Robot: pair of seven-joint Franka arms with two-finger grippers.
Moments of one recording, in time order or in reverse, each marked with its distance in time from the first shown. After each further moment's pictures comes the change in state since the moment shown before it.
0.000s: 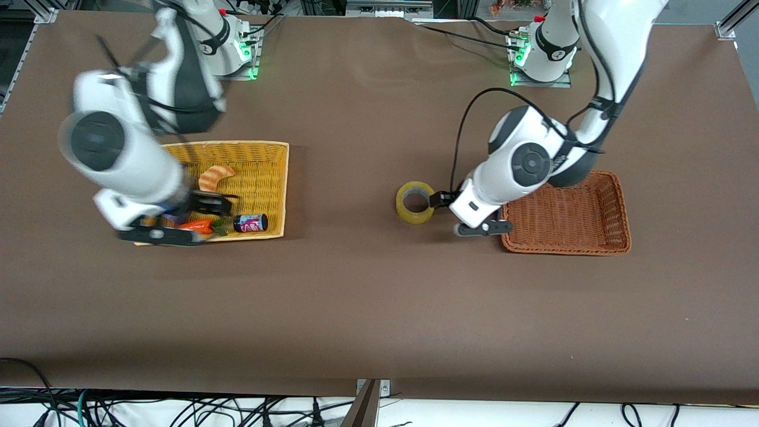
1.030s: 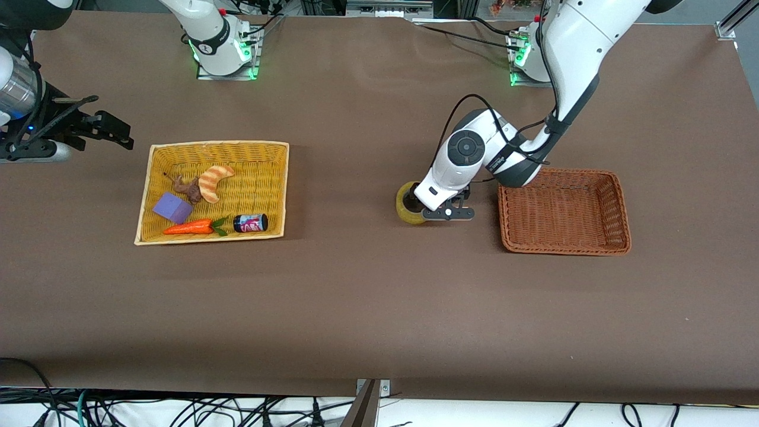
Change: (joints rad) left arm -0.040 0.124 -0.049 -0.097 0.377 0.157 -0.254; right arm -0.523 -0.391 0.369 -0.320 -0.002 -0.038 -0.263
